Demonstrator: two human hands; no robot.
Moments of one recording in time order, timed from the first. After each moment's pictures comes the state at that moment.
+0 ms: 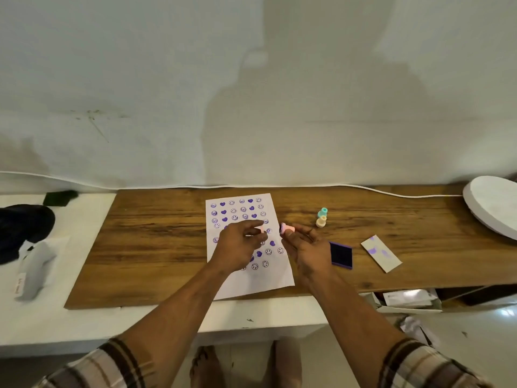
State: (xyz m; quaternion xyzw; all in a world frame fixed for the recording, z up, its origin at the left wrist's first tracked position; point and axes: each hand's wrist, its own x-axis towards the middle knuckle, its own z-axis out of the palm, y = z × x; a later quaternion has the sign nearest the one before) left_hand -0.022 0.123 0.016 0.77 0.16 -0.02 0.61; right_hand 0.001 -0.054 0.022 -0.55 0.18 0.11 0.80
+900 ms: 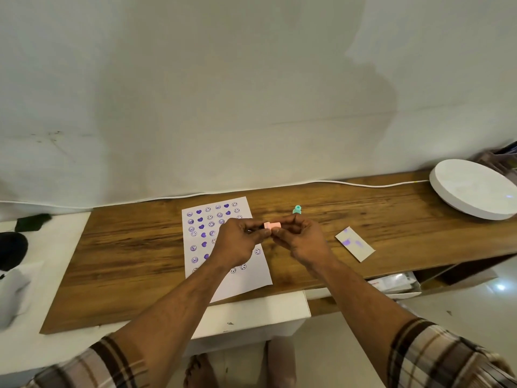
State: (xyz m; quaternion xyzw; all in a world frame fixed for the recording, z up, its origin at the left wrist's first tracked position) left_hand -0.006 0.063 0.052 0.80 0.11 -0.02 0.59; right_hand 0.016 -0.115 0.054 -0.69 0.04 0.15 0.71
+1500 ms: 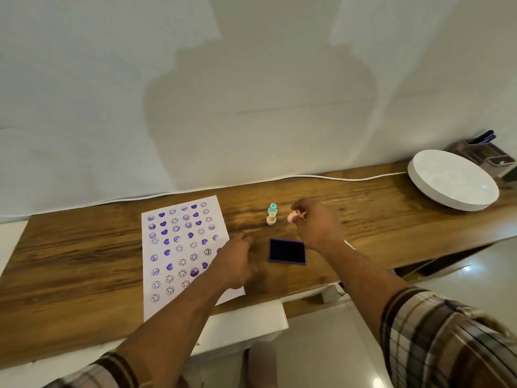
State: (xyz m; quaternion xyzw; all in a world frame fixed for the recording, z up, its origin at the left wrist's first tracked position) left_hand 0.024 0.016 -0.019 0.95 -0.01 -0.17 0.27; right_hand 0.091 -0.192 0.028 -0.97 0.02 0.00 0.24
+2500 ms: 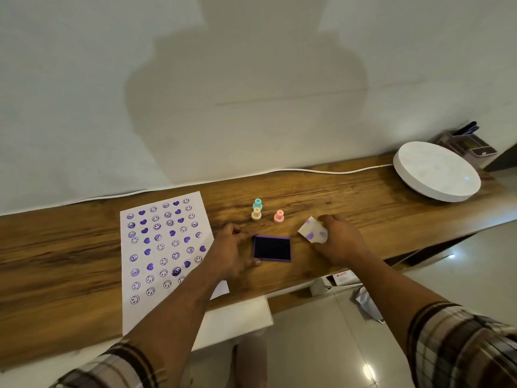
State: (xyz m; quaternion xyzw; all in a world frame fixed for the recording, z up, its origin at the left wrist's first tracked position) left_hand 0.041 -0.003 -0.032 0.93 -0.02 -0.16 0.32; right_hand 0.068 -0.285 0.016 -0.98 0.01 0.14 0.14
